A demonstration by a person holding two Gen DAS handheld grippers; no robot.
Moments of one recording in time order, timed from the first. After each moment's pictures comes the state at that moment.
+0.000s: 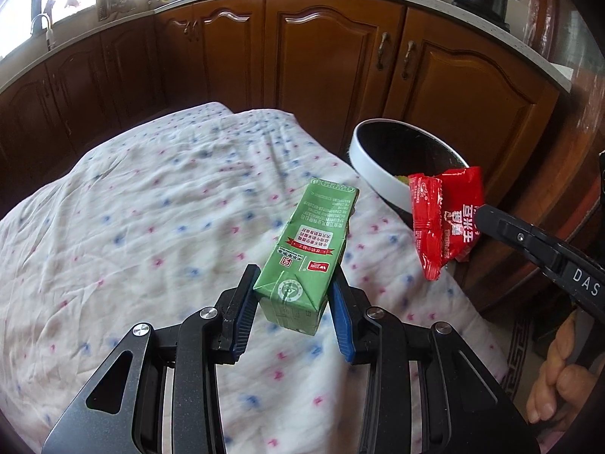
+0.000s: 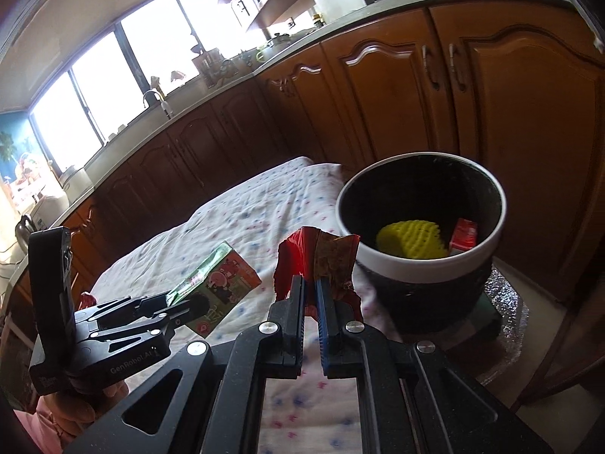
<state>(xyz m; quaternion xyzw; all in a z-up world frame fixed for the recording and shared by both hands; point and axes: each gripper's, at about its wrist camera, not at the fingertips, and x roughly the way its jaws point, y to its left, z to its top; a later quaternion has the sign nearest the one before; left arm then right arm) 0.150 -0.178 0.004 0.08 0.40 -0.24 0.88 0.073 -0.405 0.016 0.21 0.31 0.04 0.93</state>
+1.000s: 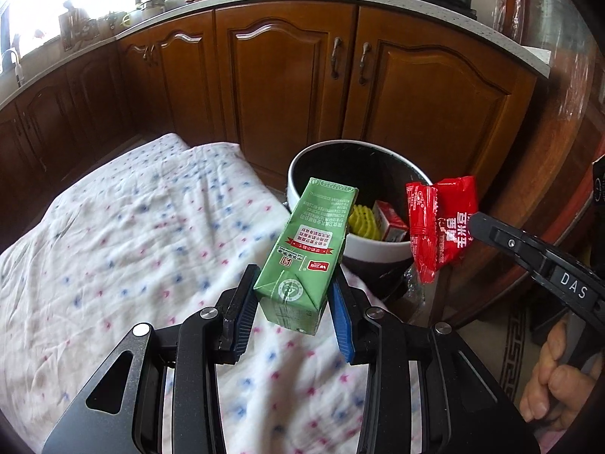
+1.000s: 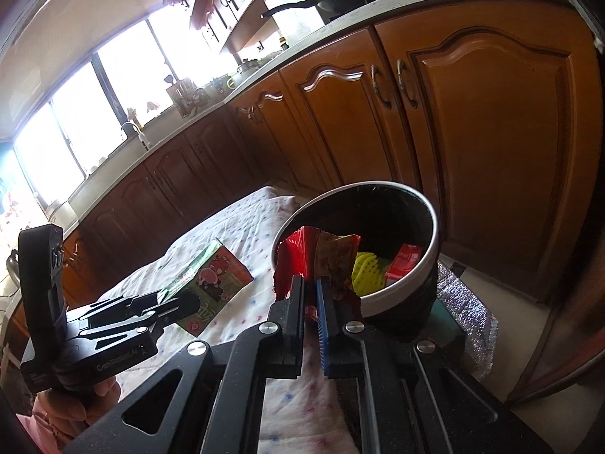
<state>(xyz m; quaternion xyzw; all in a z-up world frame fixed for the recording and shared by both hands) 0.160 -0.252 0.024 0.11 0.38 -0.28 0.87 0.061 -0.471 0.020 0.24 0.28 0.00 0.93</state>
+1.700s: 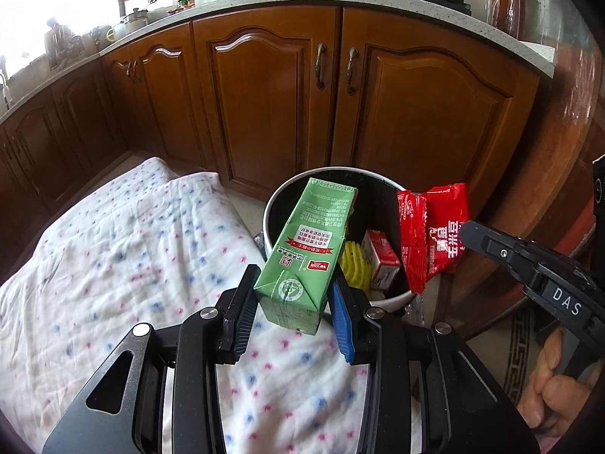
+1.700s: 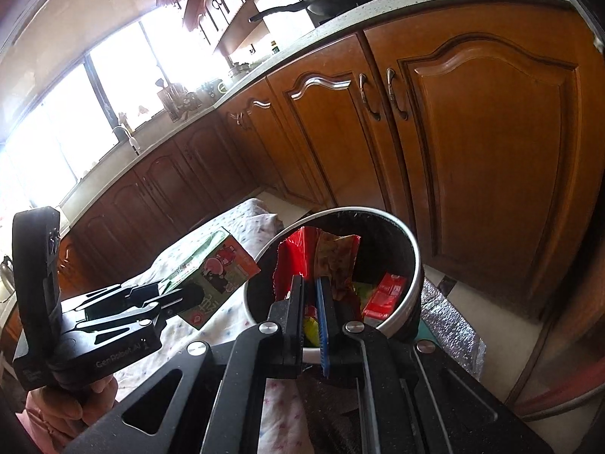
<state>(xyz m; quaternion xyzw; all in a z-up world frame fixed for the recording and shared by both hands) 0.188 -0.303 0.037 0.13 0.37 -0.29 0.87 0.081 -0.495 0.026 0.23 0.28 -0.02 0.93</state>
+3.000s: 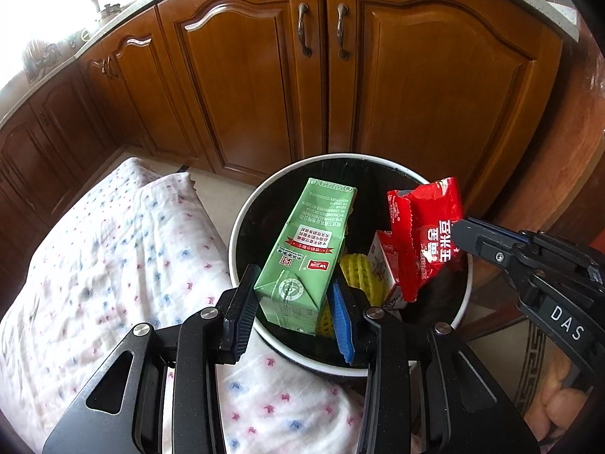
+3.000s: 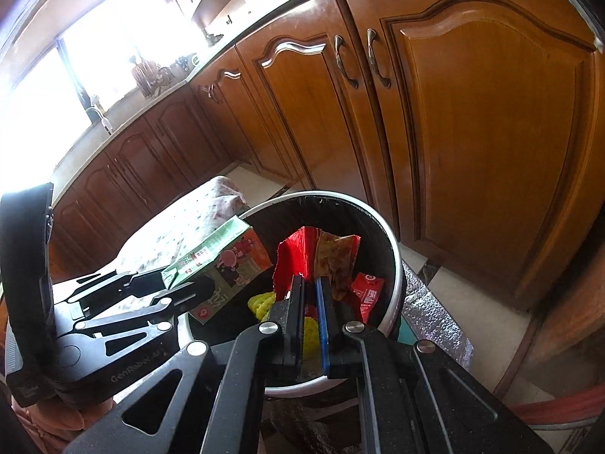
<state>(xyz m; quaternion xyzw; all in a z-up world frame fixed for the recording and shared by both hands) 0.233 -0.376 0.002 0.19 0.40 -0.29 0.85 0.129 -0.516 -0.003 0.22 0.35 -0.05 0.91</state>
